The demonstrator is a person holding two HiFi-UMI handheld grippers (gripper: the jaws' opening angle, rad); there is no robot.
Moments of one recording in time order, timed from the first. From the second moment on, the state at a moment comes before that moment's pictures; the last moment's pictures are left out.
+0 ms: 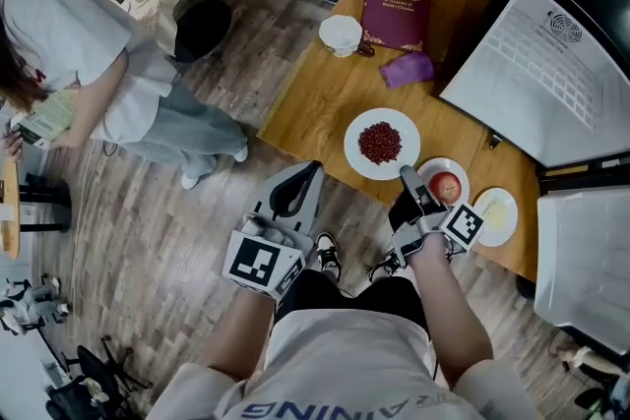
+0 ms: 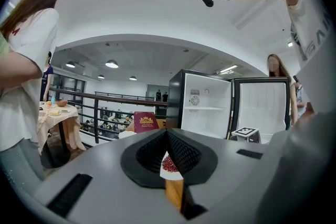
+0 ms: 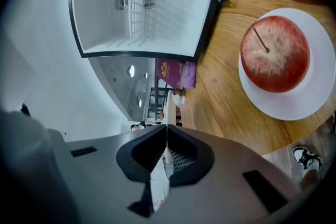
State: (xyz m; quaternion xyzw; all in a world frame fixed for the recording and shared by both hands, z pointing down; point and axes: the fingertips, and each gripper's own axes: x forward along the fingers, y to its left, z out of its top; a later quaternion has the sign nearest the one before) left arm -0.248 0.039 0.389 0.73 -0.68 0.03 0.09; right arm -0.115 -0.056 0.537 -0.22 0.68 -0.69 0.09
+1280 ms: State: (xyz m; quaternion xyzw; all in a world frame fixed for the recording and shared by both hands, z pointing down) left arm -0.255 0.081 0.423 0.73 -0.67 0.05 0.13; right arm -0.122 -0.023 0.635 -0.32 0.67 -0.67 0.01
